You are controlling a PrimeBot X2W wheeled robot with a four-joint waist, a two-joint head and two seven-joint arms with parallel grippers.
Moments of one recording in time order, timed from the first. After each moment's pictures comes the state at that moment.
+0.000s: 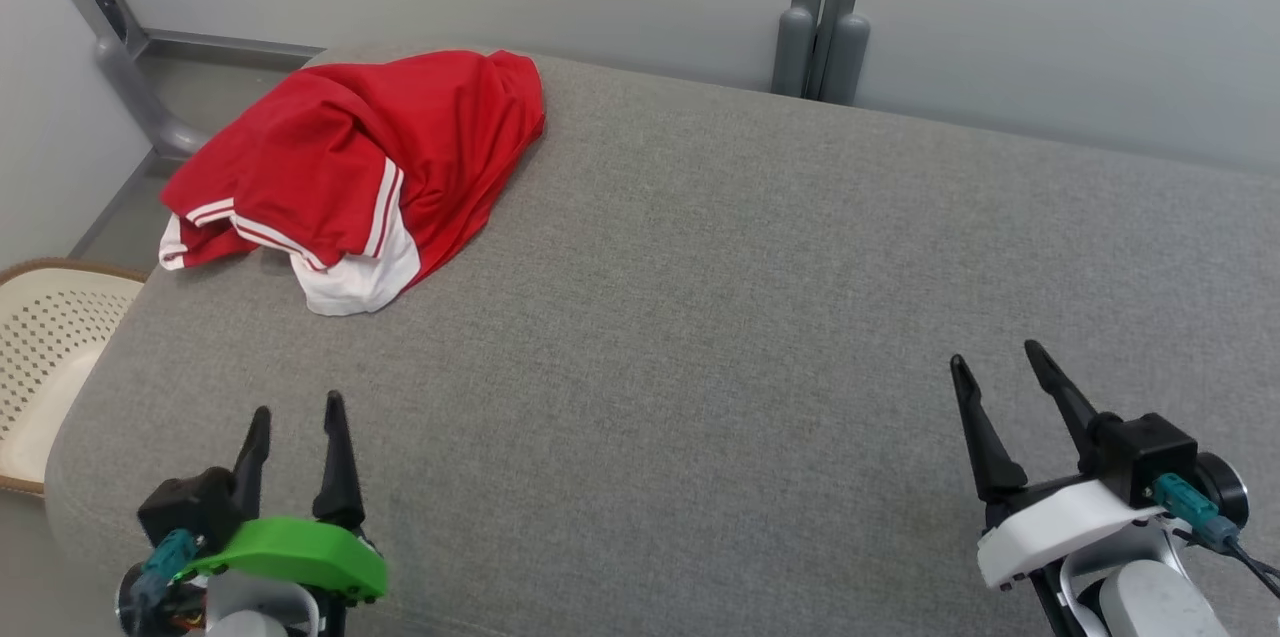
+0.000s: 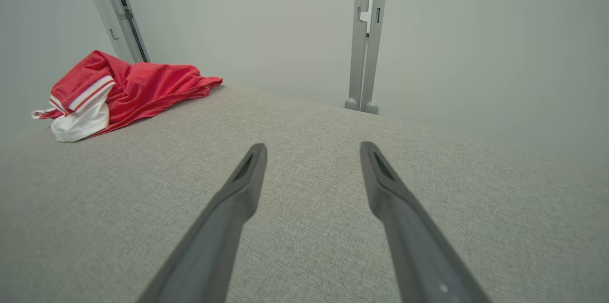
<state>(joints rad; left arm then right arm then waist) -0.13 0.06 0.05 0.46 -0.30 -0.13 -0.26 -0.06 -0.16 0.09 0.23 0.17 0.13 -0.26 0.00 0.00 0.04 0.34</state>
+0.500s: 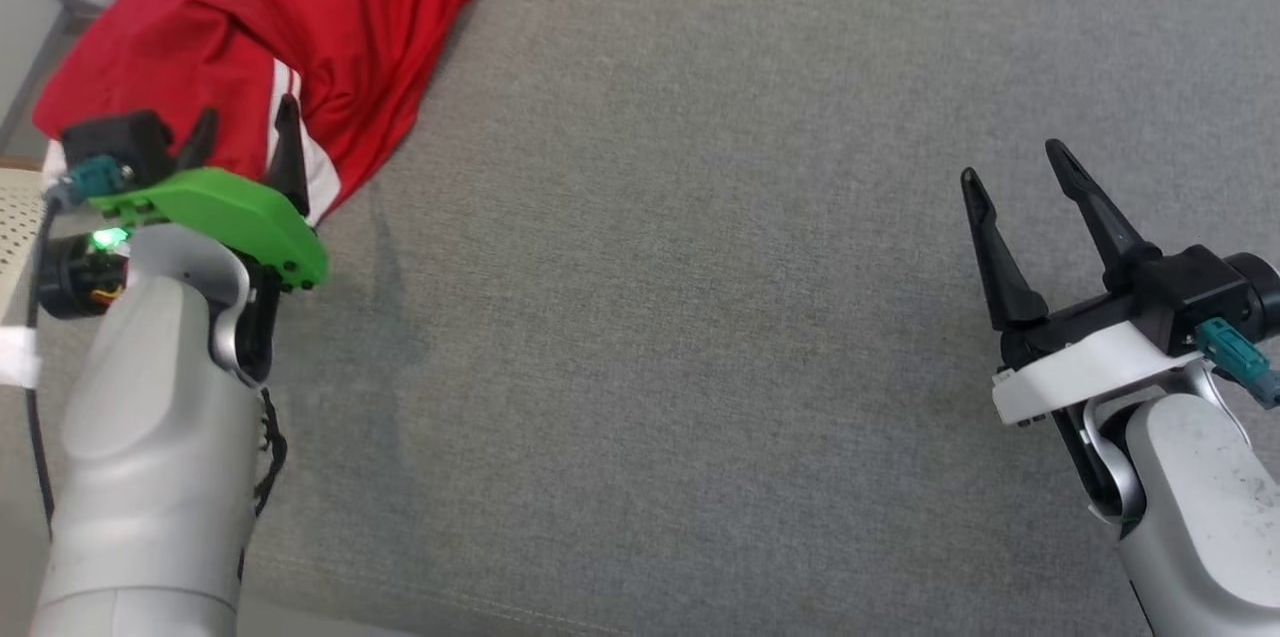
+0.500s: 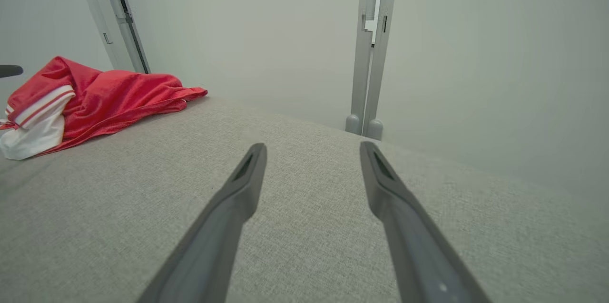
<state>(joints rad) -0.75 0.15 -0.06 0.81 -0.36 -0.11 -0.07 -0.32 -0.28 0.15 0.17 0.19 0.13 -0.26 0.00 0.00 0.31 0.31</state>
